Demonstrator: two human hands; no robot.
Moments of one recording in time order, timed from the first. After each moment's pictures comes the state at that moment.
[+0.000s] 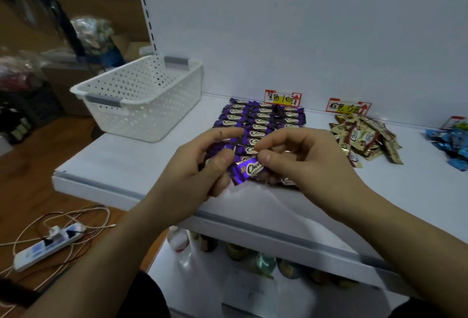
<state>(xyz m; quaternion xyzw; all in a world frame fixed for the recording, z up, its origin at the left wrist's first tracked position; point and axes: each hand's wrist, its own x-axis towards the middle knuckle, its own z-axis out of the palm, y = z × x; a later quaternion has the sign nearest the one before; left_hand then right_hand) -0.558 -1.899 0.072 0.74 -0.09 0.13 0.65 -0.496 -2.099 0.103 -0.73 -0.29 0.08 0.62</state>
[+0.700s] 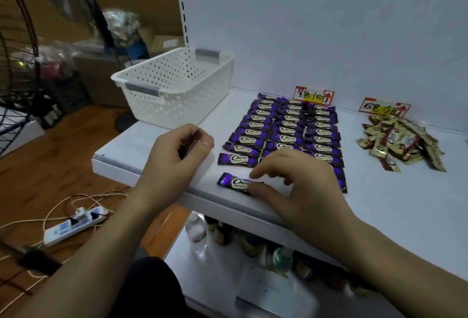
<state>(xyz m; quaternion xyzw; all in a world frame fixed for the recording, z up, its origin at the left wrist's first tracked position) -0.575 -1.830 0.052 0.83 0.01 0.27 0.49 -0.519 -2.061 0.063 -0.82 -0.43 -0.12 0.35</state>
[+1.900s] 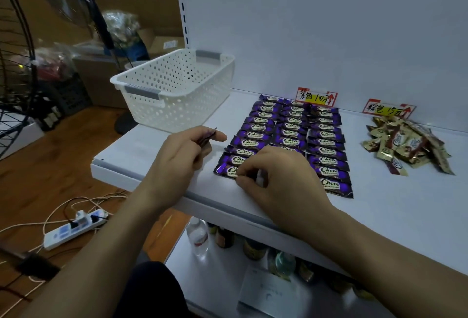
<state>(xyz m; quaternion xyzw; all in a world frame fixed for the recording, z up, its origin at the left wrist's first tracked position) -0.562 -1.826 0.058 0.80 0.02 0.18 0.57 -0.506 -2.024 0.058 -0.87 -0.40 -0.09 0.29</state>
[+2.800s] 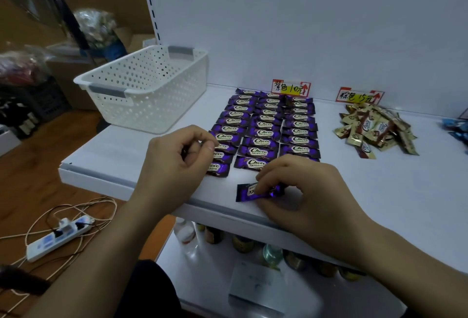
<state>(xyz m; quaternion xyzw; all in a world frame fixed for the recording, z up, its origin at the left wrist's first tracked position) -0.556 -1.866 0.051 0.86 -0.01 0.31 0.40 -0.519 -2.105 0.063 -0.82 -0.45 -0.10 0.36</state>
